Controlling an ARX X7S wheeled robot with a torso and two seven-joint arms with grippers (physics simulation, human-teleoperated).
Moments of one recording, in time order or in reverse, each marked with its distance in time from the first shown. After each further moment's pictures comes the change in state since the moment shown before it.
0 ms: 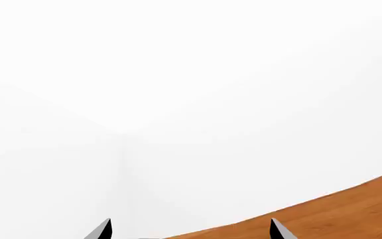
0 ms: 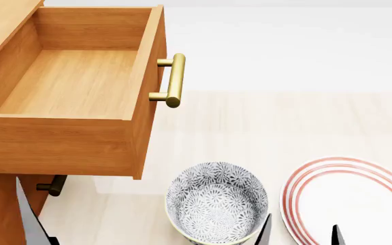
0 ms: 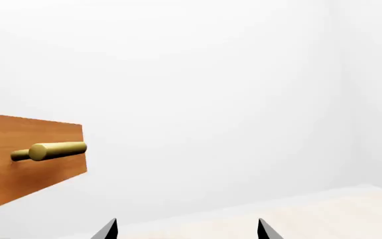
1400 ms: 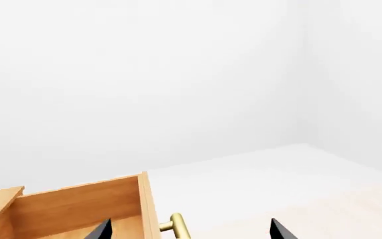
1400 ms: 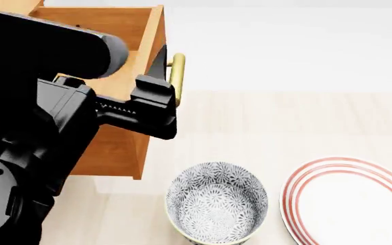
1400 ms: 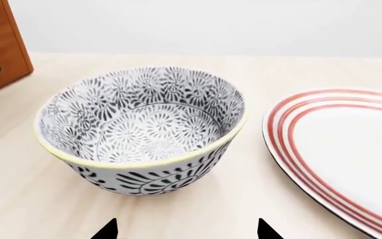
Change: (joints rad) left arm -0.758 0.321 -0.323 0.201 -1.489 -0.614 0.369; right arm 0.080 0.053 -0.154 0.015 0.154 0.621 -0.076
